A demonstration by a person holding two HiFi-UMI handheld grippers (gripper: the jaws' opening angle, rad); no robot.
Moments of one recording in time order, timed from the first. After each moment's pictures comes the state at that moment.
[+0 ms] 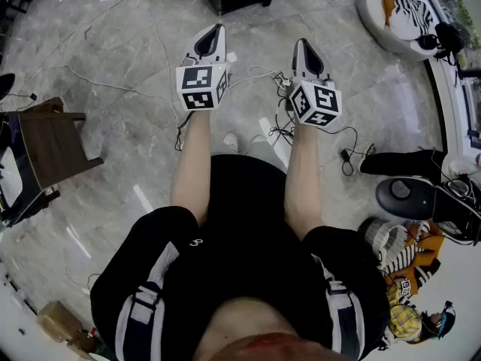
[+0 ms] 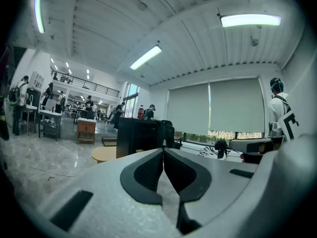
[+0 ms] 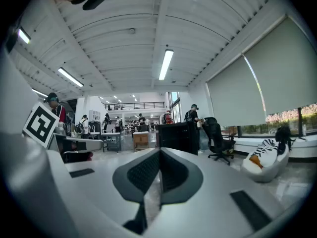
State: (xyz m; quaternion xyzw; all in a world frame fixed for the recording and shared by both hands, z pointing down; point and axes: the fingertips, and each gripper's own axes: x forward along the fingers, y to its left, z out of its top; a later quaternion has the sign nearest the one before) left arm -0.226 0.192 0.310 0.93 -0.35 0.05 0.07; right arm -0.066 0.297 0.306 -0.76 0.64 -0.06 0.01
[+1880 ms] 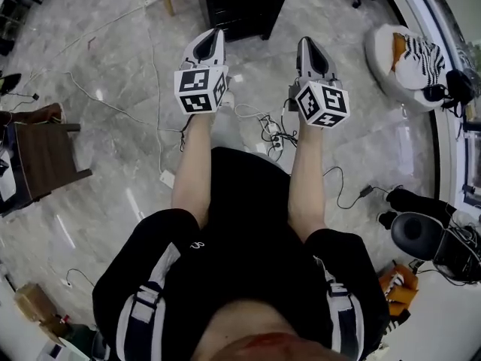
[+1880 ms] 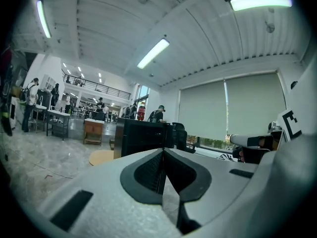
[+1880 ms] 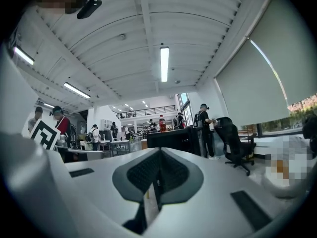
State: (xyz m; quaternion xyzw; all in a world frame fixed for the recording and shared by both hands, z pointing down) left arm -0.028 0.036 0.302 0.90 -0.42 0.03 0.08; right arm 0.156 0.115 0.282 -0.70 0.71 -0.05 0.05
